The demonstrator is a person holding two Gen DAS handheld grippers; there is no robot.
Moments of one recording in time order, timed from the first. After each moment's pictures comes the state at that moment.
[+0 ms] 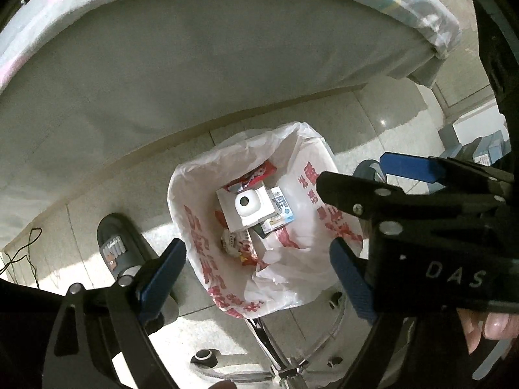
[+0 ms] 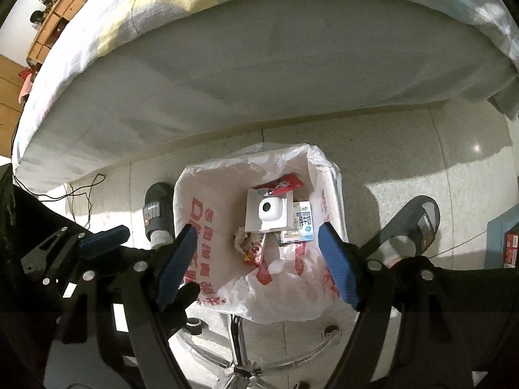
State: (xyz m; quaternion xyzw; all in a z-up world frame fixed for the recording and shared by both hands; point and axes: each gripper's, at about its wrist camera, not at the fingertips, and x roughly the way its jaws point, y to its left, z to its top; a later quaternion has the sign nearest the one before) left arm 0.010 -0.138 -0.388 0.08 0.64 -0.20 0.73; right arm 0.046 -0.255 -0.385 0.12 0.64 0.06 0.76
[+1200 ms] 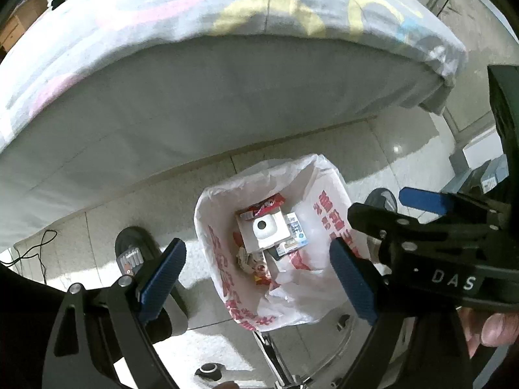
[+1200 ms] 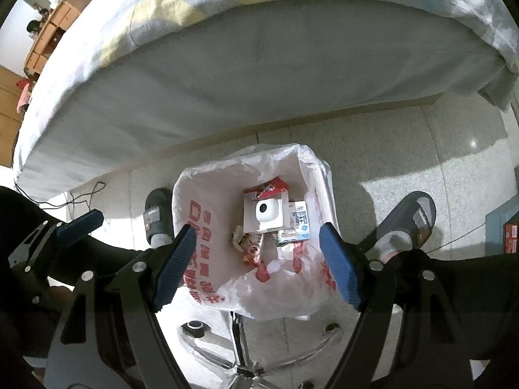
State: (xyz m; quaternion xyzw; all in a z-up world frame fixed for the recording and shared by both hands) left arm 0.013 -0.125 -0.362 0.07 0.60 -0.16 0.78; right arm 0.038 -0.267 -0.376 0.14 0.62 0.05 0.77
